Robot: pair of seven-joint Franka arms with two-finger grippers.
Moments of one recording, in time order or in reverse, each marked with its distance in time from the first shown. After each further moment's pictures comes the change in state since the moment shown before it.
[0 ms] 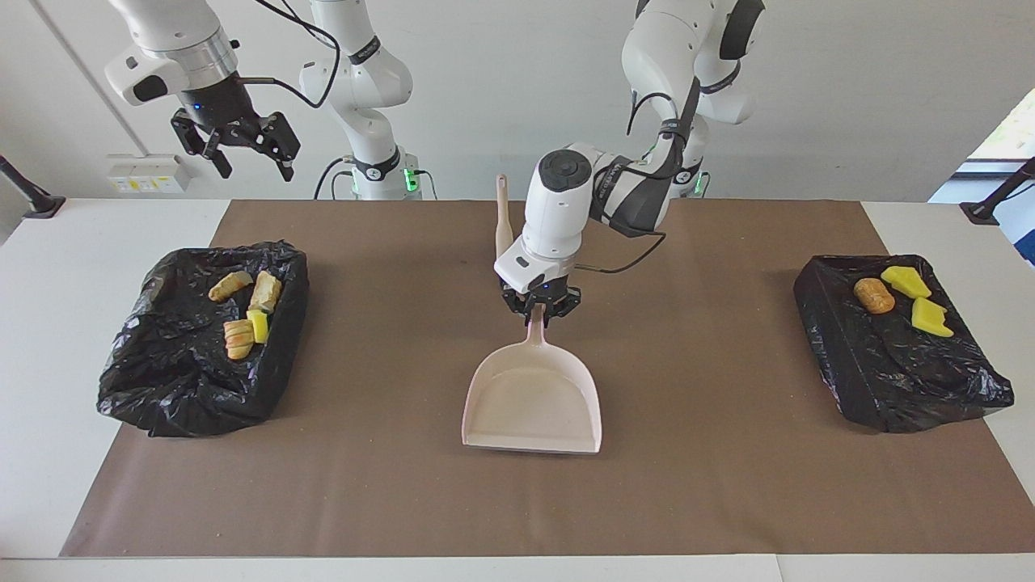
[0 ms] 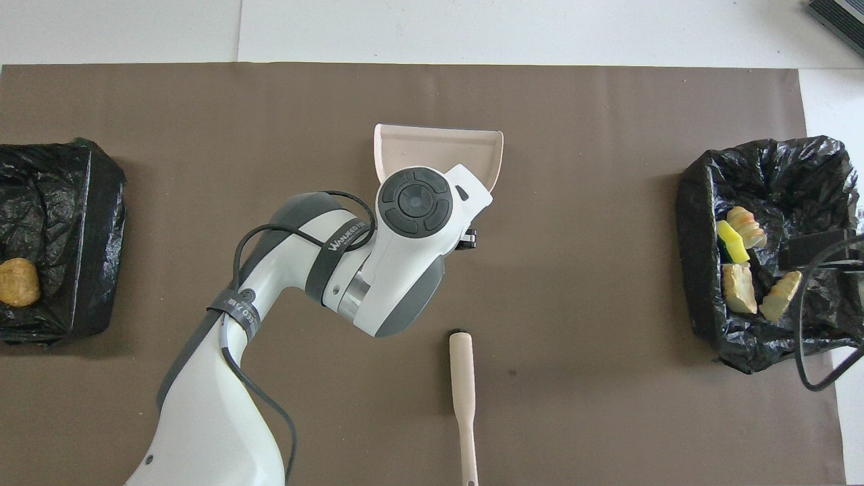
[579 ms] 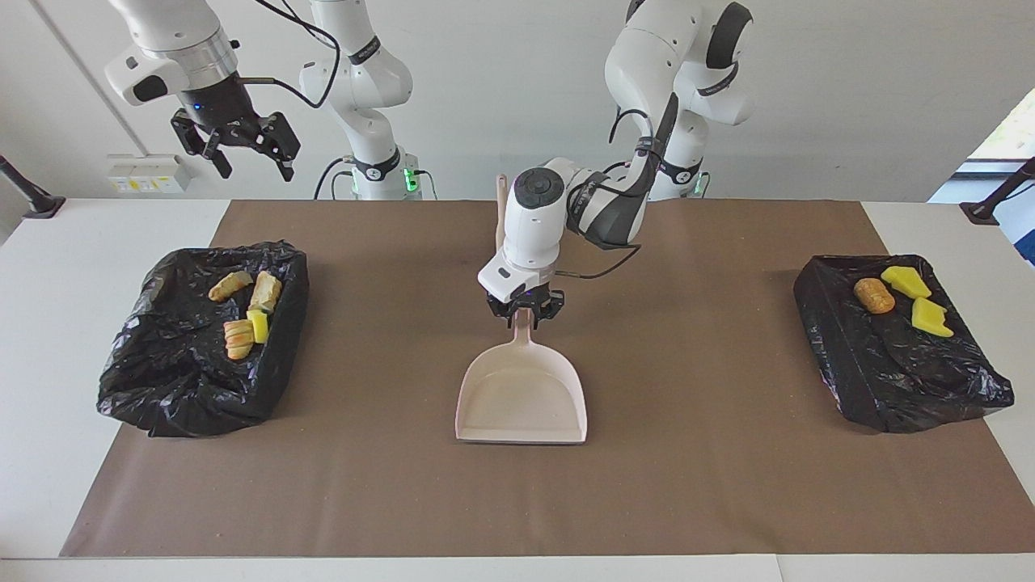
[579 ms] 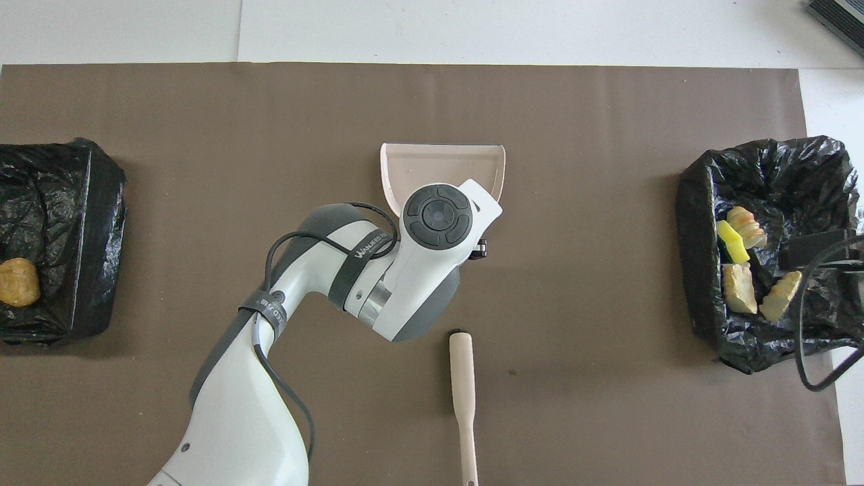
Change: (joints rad) left arm -0.020 0.037 0.000 -0.008 -0.001 0.022 -0.049; right arm 0.000 0.000 0.000 0.000 0.000 0.000 0.000
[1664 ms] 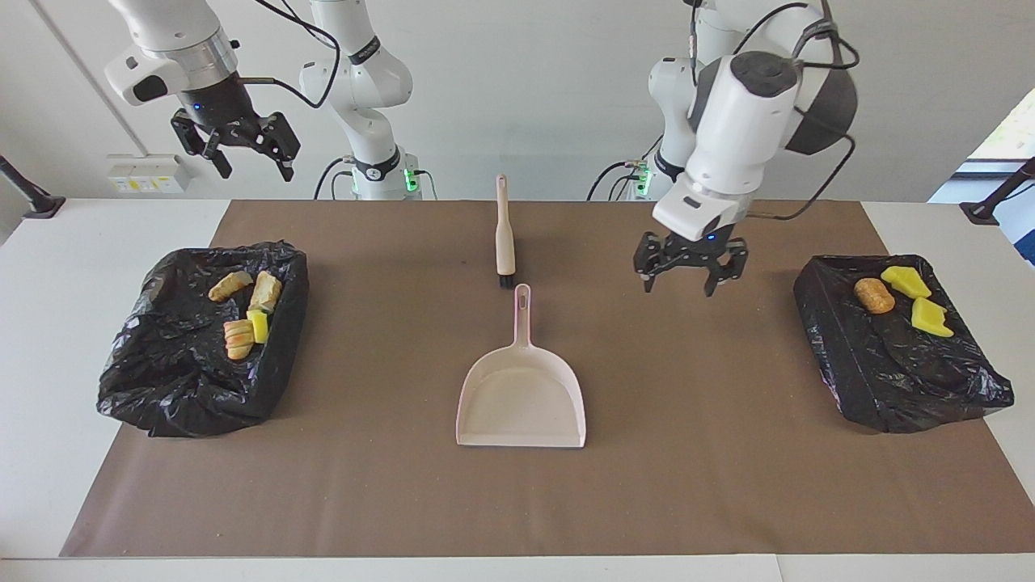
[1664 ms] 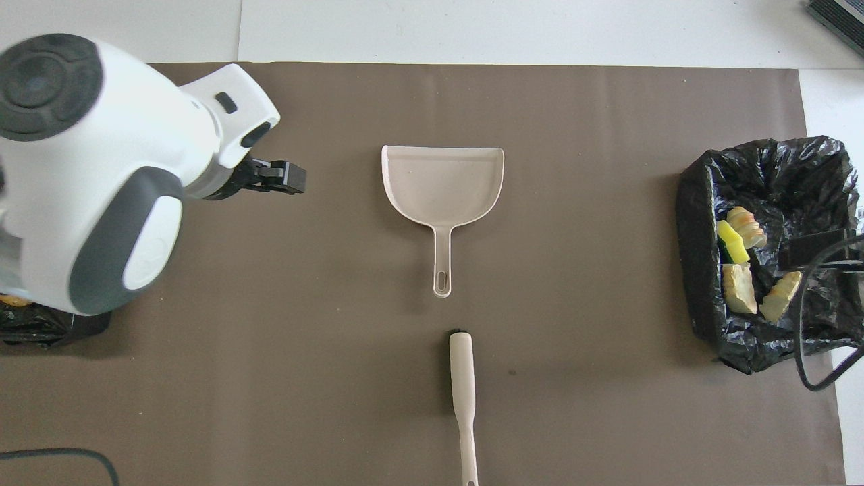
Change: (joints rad) left arm 0.344 -0.383 0.063 0.016 0.057 -0.325 0.462; right arm 0.000 0.000 0.000 0.000 0.000 0.000 0.000
